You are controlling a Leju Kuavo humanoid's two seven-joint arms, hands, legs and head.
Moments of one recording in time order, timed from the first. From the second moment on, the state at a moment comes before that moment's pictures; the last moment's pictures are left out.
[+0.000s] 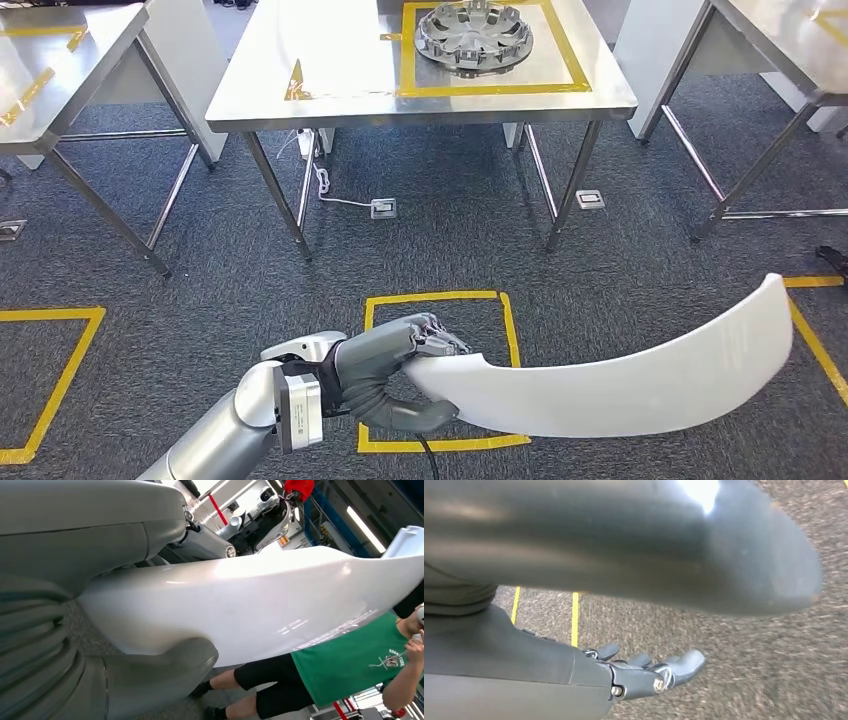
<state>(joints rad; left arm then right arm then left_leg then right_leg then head) -0.40 0.03 -0.71 -1.63 0.00 -0.47 -0.53 -0.06 0.02 -1.15 -0.20 1.10 0.14 -0.05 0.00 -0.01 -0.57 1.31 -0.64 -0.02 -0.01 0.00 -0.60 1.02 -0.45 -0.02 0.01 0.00</state>
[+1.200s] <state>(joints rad) -0.41 0.03 -0.71 -1.60 0.00 -0.48 -0.54 -0.06 0.02 -1.16 -0.20 1.09 0.14 -0.05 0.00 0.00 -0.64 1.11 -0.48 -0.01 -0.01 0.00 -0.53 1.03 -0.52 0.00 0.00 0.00</state>
